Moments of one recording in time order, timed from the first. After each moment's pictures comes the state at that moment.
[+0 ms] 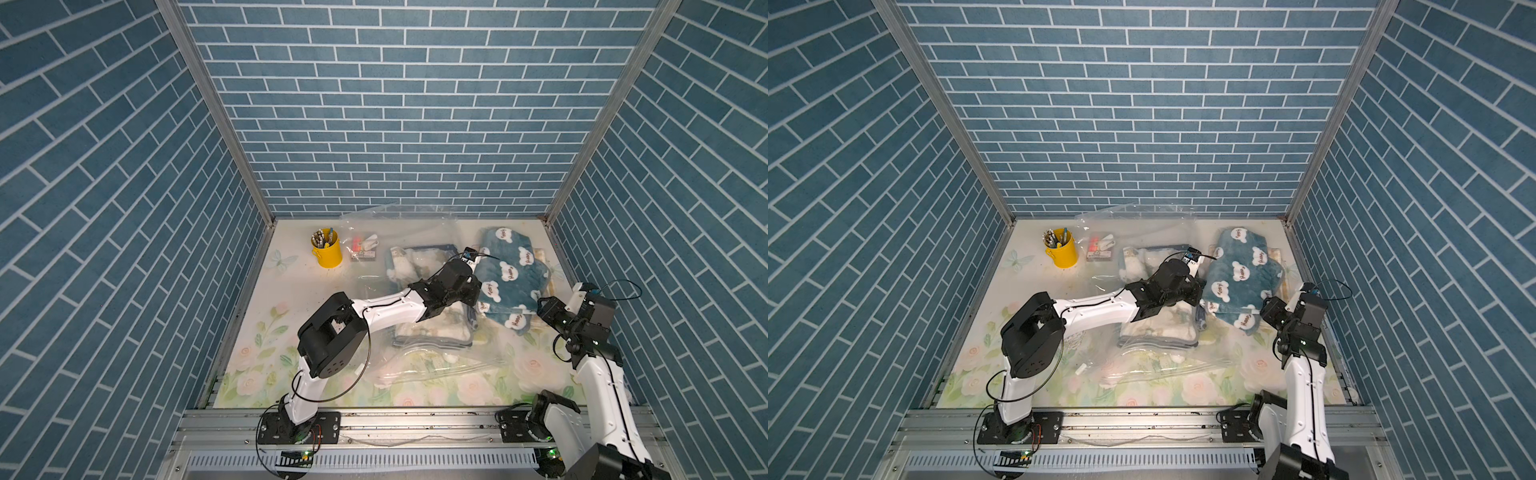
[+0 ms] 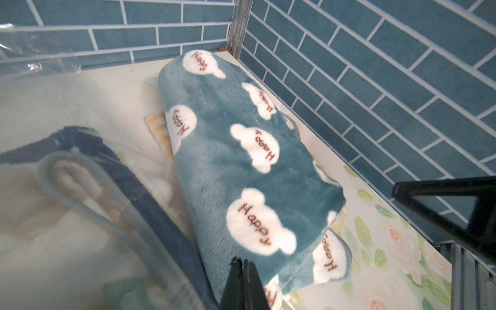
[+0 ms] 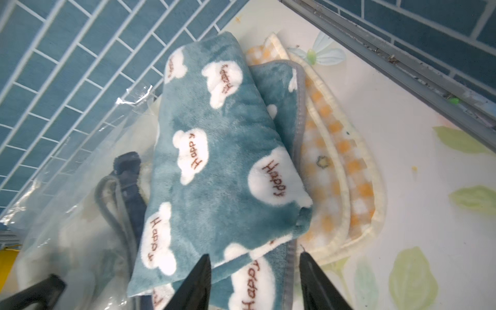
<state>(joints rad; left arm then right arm) -0.97 2.01 1.44 0.09 -0.04 -0.39 -0.33 0.79 0.51 -0.35 -0.32 0.42</state>
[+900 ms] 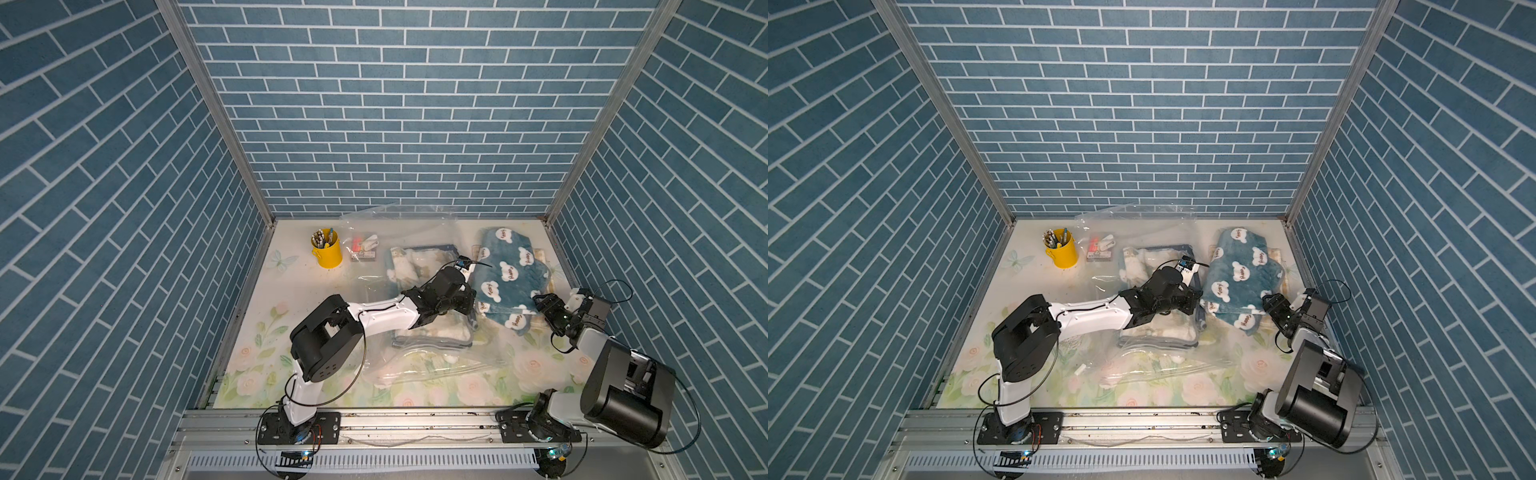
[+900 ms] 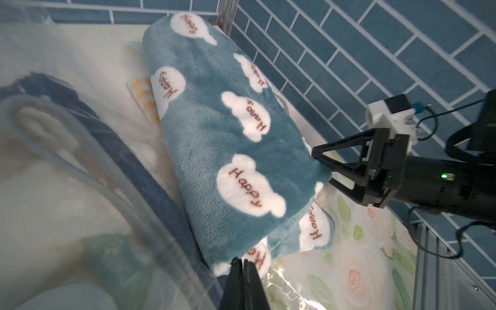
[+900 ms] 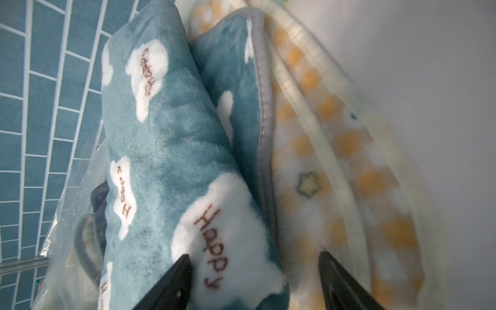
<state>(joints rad) -0.97 1.92 1.32 0.13 0.03 -0.43 -0.46 1.36 0.48 0.11 -0.56 0.53</state>
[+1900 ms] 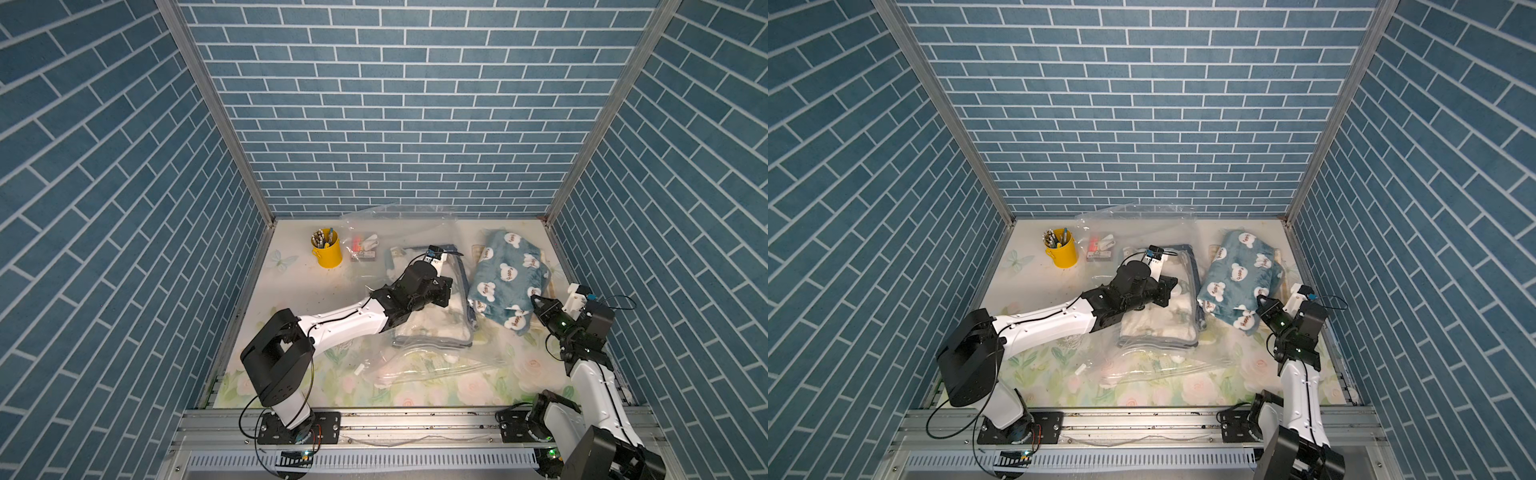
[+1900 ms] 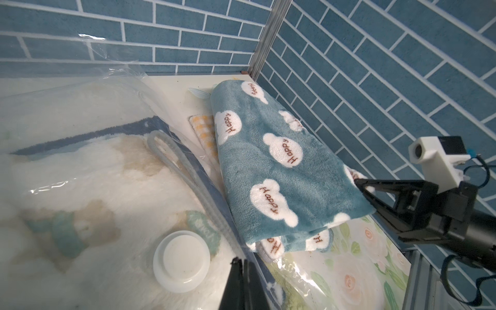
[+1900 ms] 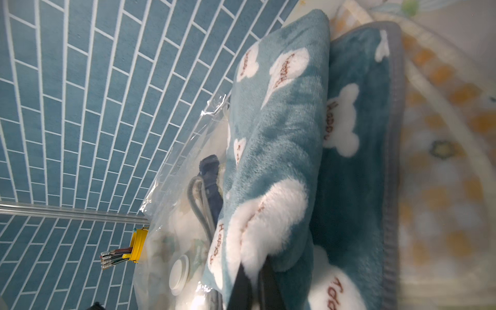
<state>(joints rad) -0.91 1.66 1.12 0.12 -0.03 -0.47 -0.37 0.83 0.33 0.01 -0.64 0.70</state>
